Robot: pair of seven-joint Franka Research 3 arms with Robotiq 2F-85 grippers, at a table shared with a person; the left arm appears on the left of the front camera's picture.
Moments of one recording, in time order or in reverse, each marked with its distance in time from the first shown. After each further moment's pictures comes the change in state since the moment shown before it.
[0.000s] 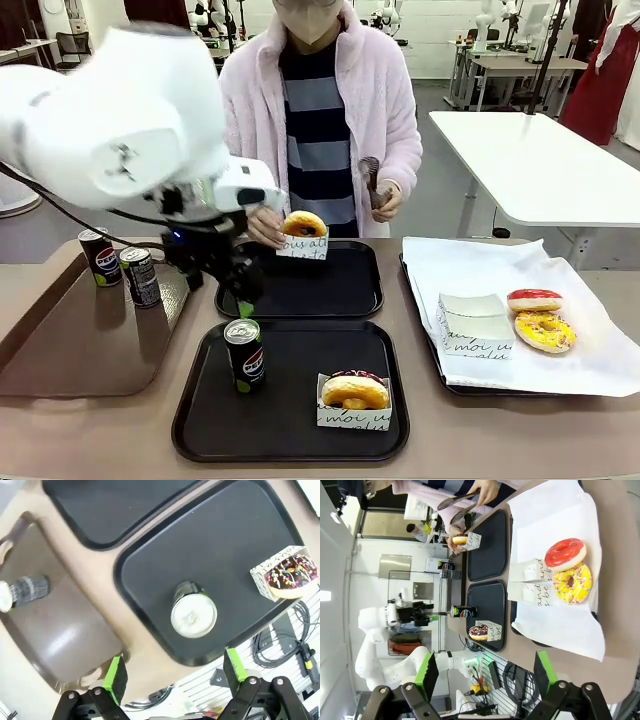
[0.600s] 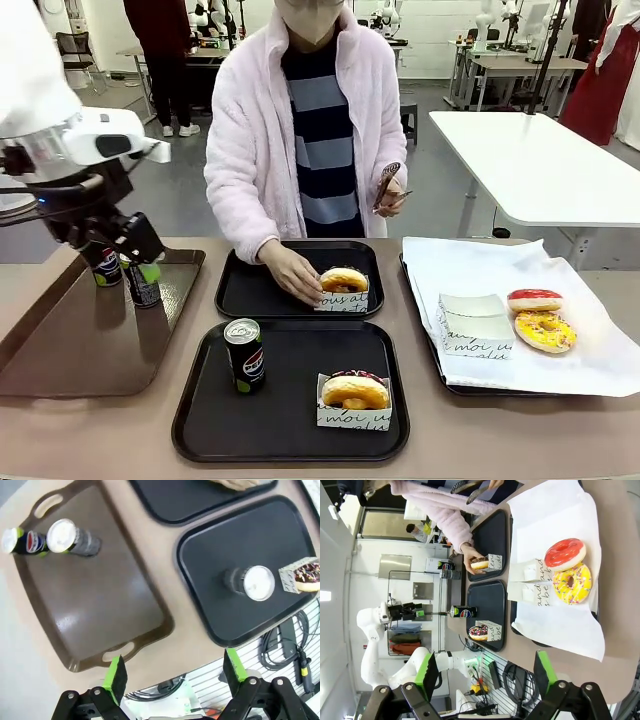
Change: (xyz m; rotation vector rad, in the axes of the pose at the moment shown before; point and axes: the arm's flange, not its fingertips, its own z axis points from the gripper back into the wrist) left arm -0.066 0.112 0.037 -0.036 -0.082 0.188; right arm 0.000 0.000 0.000 0.000 0.000 0.000
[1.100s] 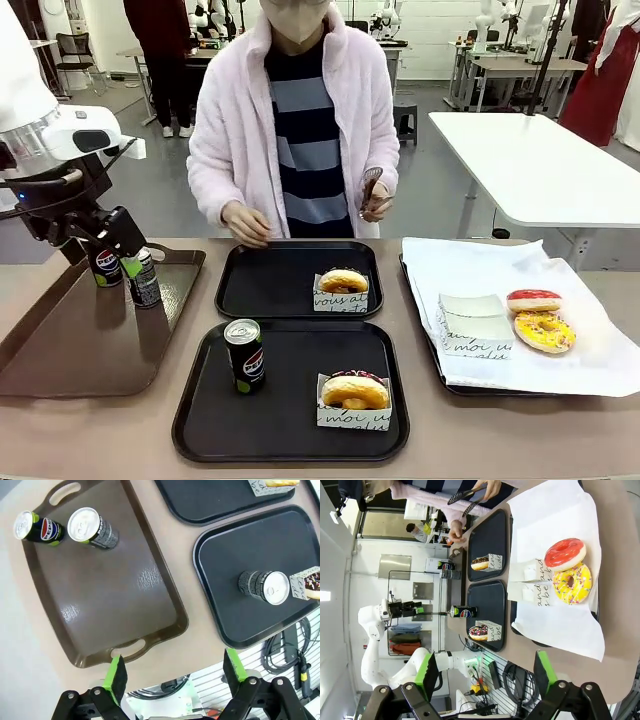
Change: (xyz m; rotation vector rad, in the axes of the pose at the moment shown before) left arm 0.000 0.021 0.000 0.011 0.005 0.047; right arm 0.000 0.000 0.000 0.000 0.000 0.000
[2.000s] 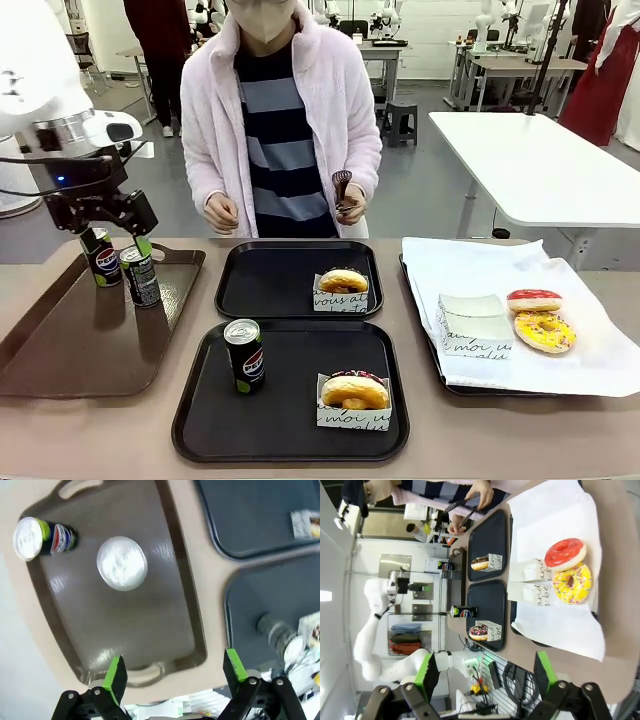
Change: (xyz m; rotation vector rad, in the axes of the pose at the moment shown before) left arm 0.107 0.073 -0.055 -0.039 0.149 0.173; right arm 0.000 0.000 0.000 0.000 0.000 0.000
